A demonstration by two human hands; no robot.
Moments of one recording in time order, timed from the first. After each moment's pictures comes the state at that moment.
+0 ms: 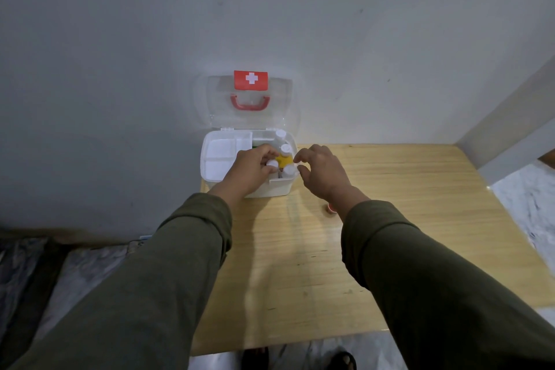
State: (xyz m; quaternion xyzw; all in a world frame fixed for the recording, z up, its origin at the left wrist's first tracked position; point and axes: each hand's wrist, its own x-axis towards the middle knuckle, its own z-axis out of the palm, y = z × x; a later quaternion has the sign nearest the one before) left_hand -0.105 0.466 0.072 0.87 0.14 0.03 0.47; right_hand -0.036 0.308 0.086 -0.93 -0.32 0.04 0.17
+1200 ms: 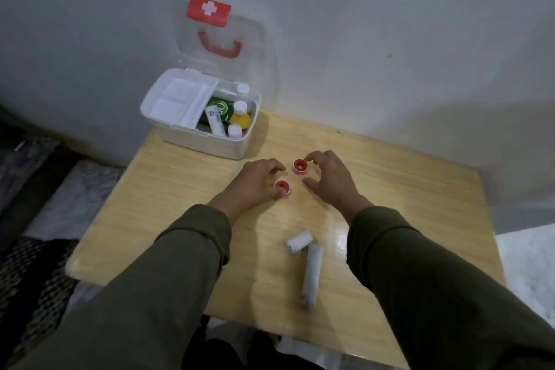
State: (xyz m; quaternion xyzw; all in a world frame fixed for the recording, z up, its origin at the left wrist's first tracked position) left_hand -0.066 0.311 -0.001 0.86 0.25 0.01 0.44; right_hand 0.065 0.180 0.010 -0.89 -0.40 0.15 0.17
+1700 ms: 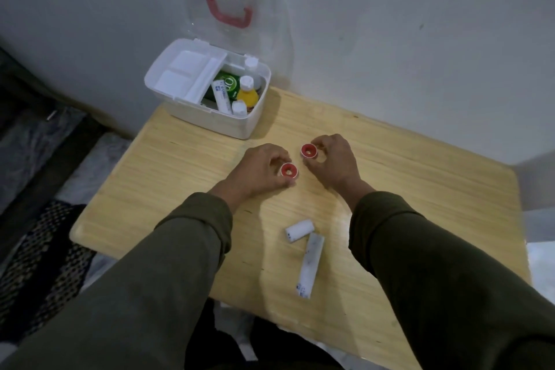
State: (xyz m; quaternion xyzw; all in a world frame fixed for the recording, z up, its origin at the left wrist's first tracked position) left_hand -0.067 0.299 -0.013 0.87 0.28 0.05 0.41; right_hand 0.081 0.190 -0.021 -0.88 -0.39 0.16 0.24
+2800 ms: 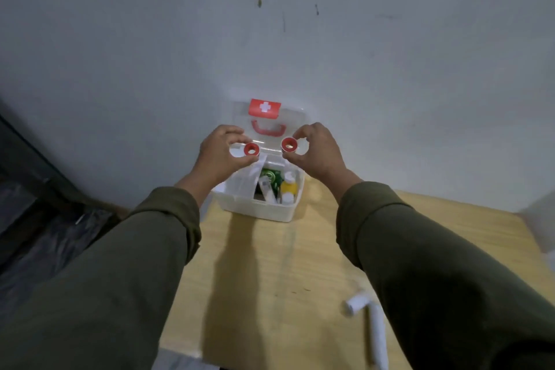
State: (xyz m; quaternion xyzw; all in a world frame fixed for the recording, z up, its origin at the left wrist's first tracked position) left_hand -0.114 0.487 0.129 0.89 0.28 0.22 0.28; right_hand 0.033 0.336 0.141 -0.85 -0.42 0.03 0.31
